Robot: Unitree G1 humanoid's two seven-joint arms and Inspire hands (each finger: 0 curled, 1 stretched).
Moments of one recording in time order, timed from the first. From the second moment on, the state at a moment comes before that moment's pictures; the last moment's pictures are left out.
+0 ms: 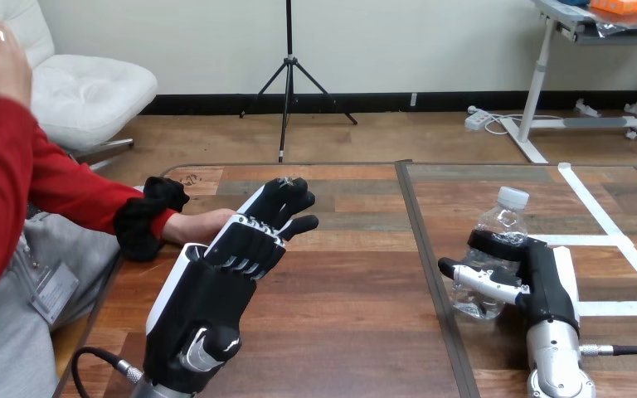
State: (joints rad) left arm -0.26 -0.06 0.32 0.93 -0.69 -1.06 -1.41; right arm -0.47 -0.22 -0.06 1.21 -0.12 -0.47 -0.26
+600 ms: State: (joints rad) left arm -0.26 -0.06 0.33 0.93 -0.67 -1.07 -1.40; right arm -0.44 -0.21 -0.05 1.18 -0.12 -0.51 -0.25
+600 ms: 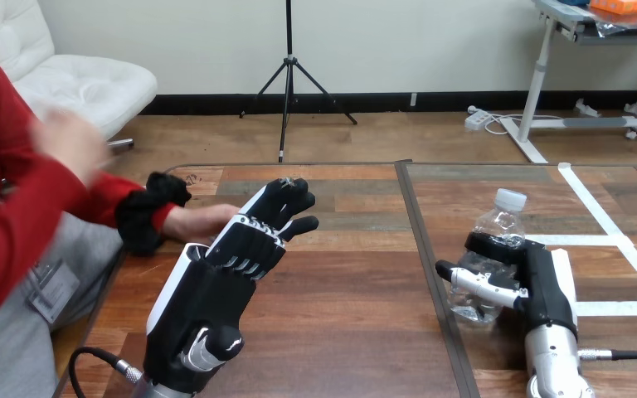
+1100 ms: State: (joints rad) left arm -0.26 -0.05 0.33 0.95 -0.64 -1.13 -1.36; right arm -0.38 -0.20 -0.02 1.09 -0.17 -0.52 -0.24
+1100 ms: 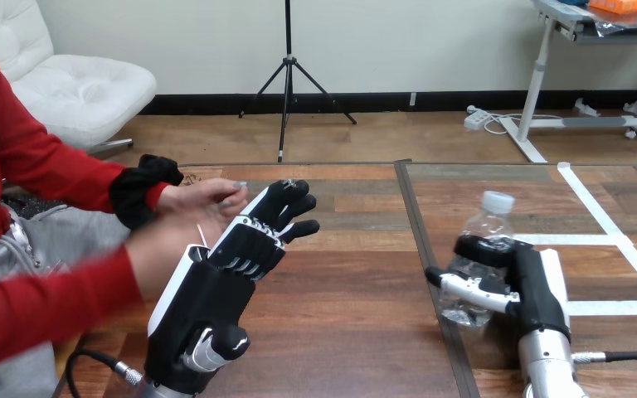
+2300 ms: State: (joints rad) left arm -0.24 0.07 0.22 0.95 -0.42 -1.48 -1.11; right arm -0.26 -0.20 0.05 0.69 -0.26 -0.41 -0.12
